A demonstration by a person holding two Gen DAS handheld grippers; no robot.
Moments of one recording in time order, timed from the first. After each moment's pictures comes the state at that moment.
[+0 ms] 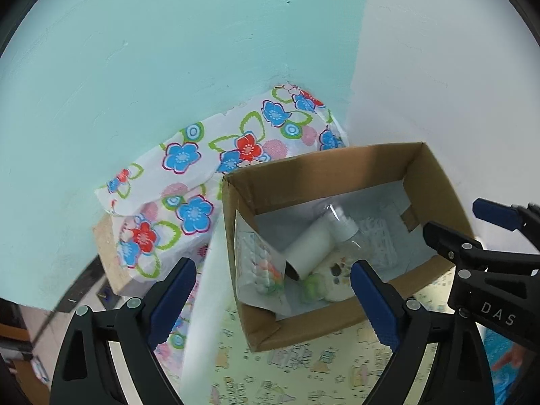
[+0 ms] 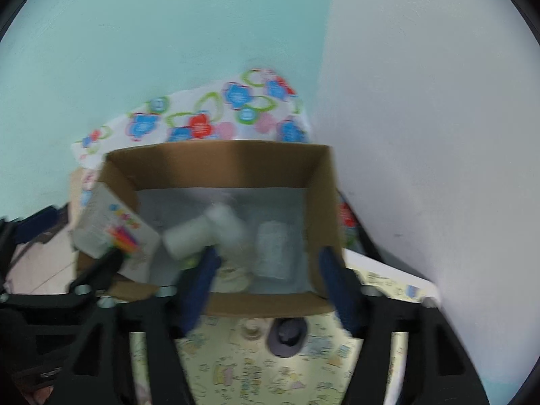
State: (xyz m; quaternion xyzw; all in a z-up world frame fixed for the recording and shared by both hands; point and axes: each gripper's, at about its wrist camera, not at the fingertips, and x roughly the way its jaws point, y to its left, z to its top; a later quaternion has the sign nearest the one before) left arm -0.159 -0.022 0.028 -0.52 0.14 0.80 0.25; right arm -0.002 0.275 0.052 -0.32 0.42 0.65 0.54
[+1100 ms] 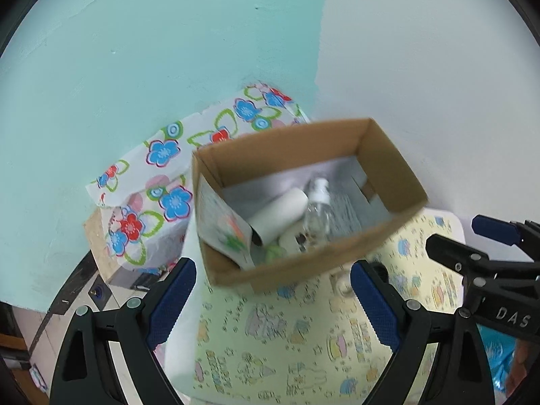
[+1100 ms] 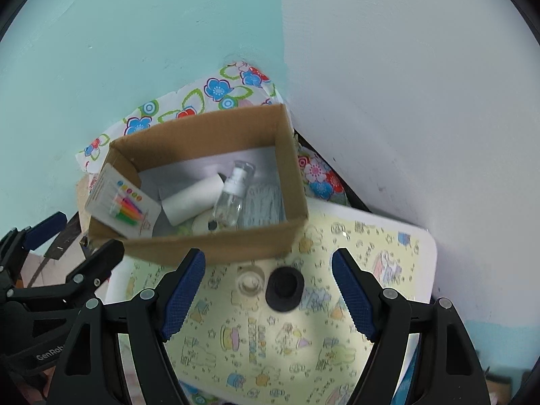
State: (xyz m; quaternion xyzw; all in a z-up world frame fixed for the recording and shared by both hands) left arm -0.097 -0.027 0.044 -0.51 0.15 0.79 0.29; right arm 0.035 0.203 0.056 -0.28 0.48 0.63 0.55
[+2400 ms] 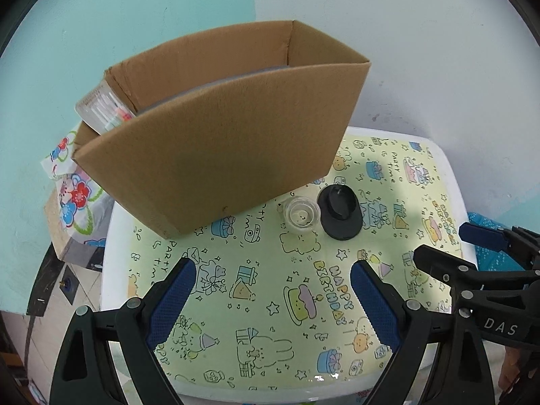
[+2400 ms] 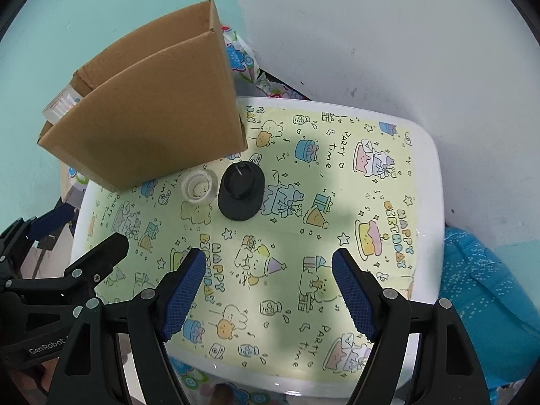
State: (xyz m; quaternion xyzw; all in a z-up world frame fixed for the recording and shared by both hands) left arm -0.009 -0.011 -0.043 -0.52 0.19 0.76 0.35; right arm 0.055 0.115 -0.062 -0.24 0.52 0.60 0.55
